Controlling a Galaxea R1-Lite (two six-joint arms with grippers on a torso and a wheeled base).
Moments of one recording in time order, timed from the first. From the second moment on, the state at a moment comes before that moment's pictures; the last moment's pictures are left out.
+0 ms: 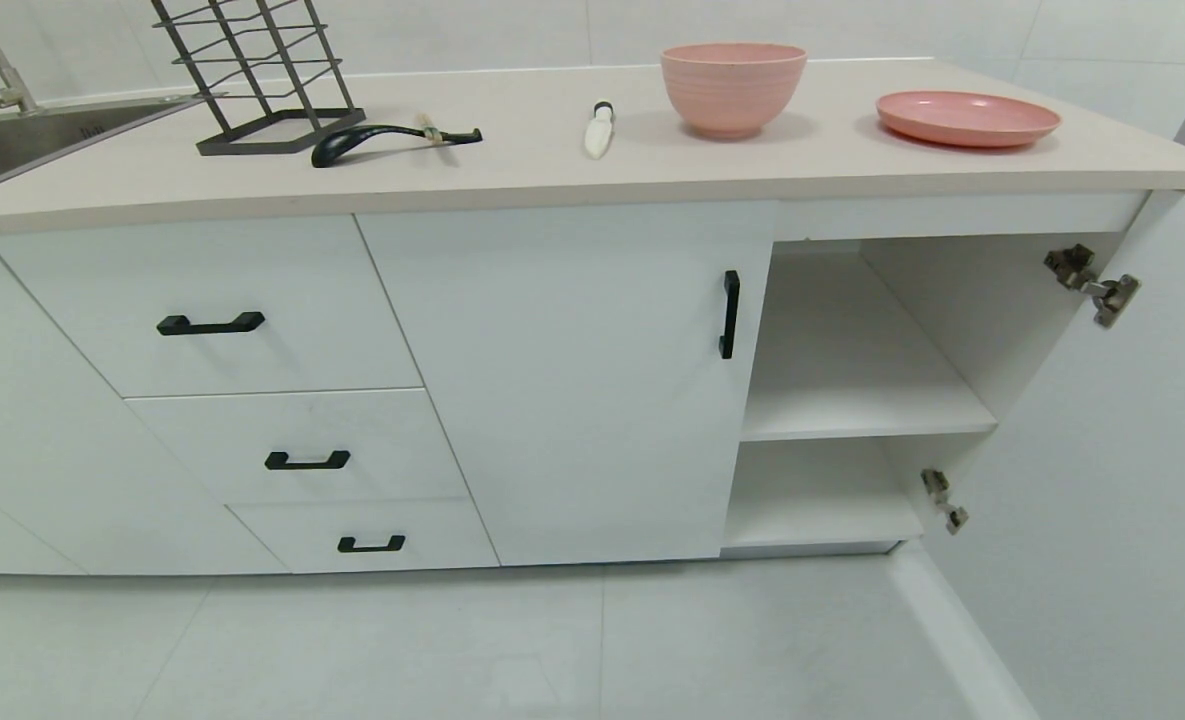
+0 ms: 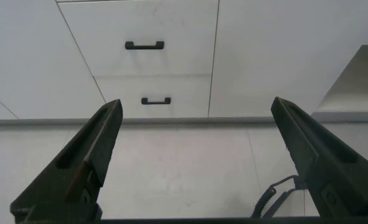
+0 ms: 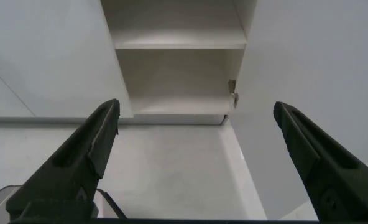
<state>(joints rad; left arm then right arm) 0.00 0.00 0.00 0.00 0.03 0.01 0.00 0.00 0.00 0.00 0.03 -0.02</state>
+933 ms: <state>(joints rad) 0.00 0.00 0.00 0.00 0.07 -0.05 0.00 0.00 0.00 0.00 0.03 -0.02</state>
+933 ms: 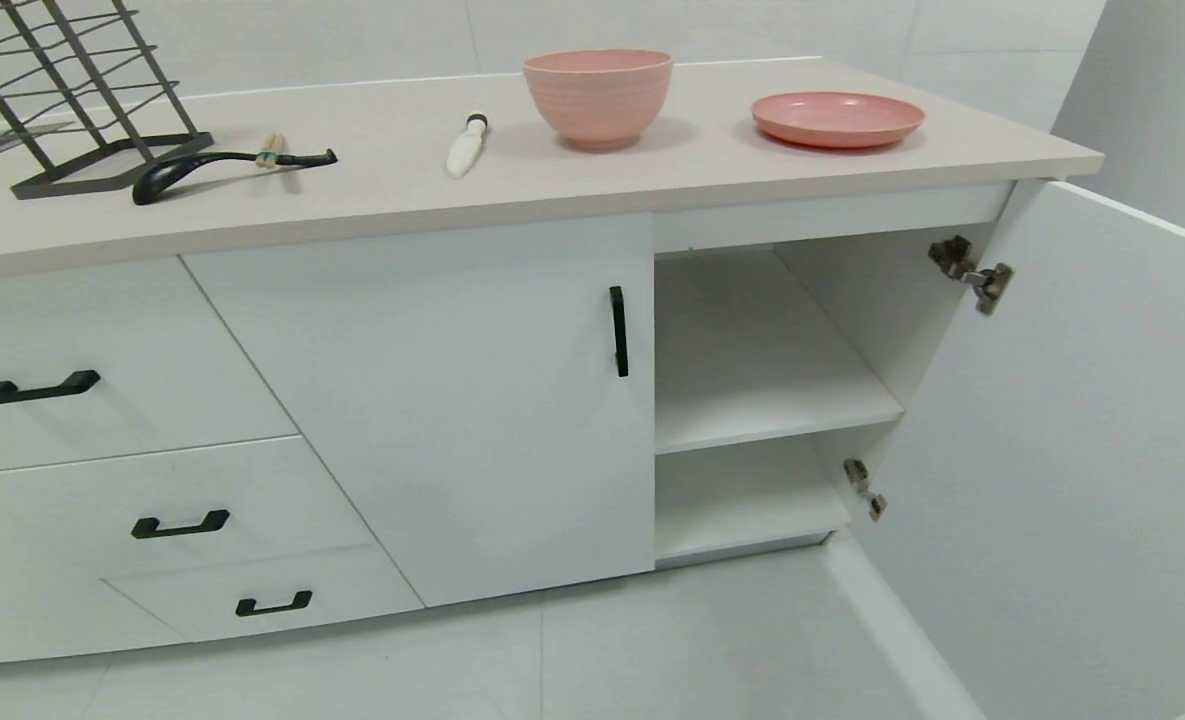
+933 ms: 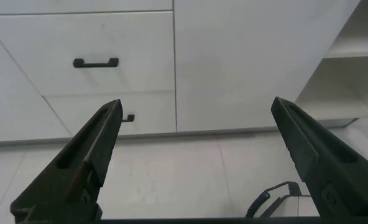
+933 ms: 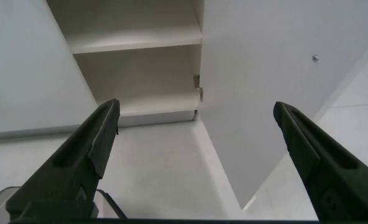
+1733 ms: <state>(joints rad) 0.00 0.00 0.00 0.00 0.07 -0.02 0.00 0.00 0.00 0.00 0.03 -0.02</state>
